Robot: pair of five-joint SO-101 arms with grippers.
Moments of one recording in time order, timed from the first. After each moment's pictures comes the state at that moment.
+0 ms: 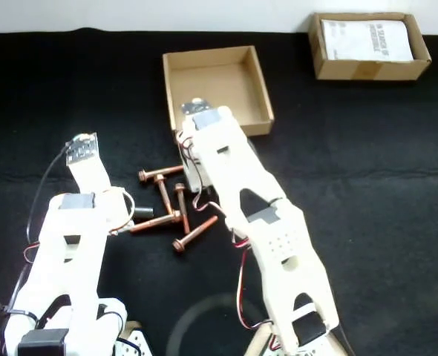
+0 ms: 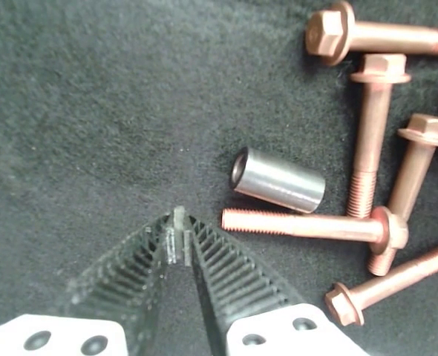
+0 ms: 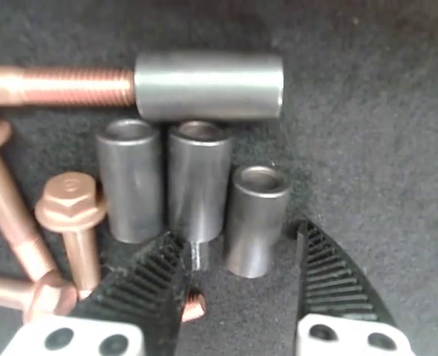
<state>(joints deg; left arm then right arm) -9.5 -29.2 59.1 50.9 19.5 -33.5 49.0 -37.0 88.7 -7.3</state>
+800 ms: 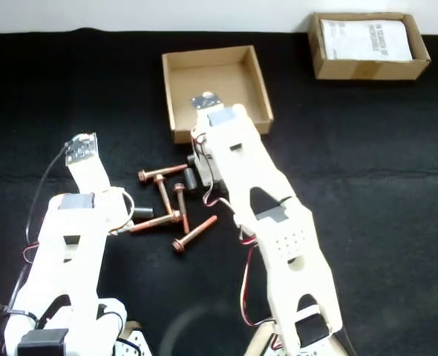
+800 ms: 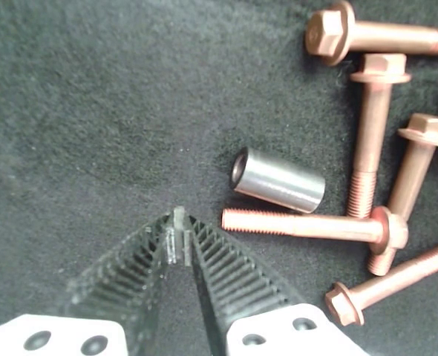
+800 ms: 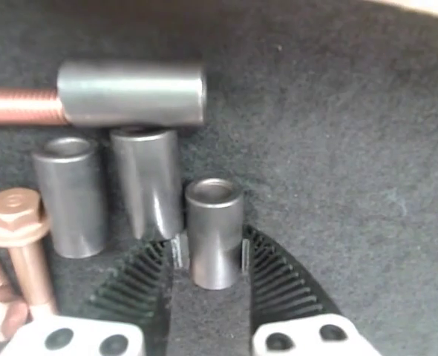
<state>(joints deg) -9.5 -29.2 59.1 50.9 19.6 -30.9 49.3 -36.8 85.9 -2.6</state>
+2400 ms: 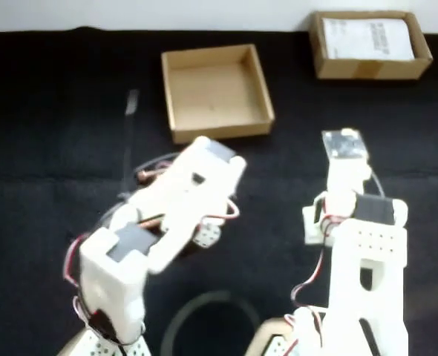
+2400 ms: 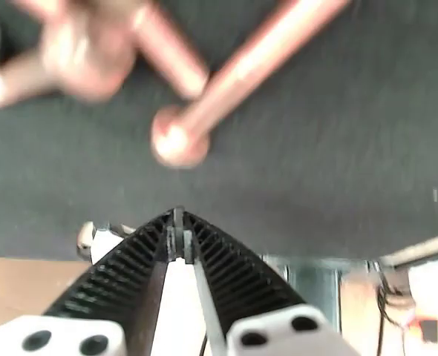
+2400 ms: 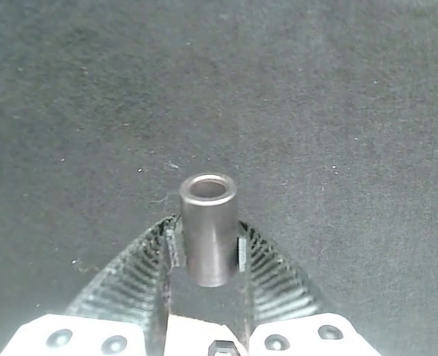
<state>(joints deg) 28.3 24.3 5.0 101.1 27.3 1.6 -39.9 41.8 79.9 11.5</state>
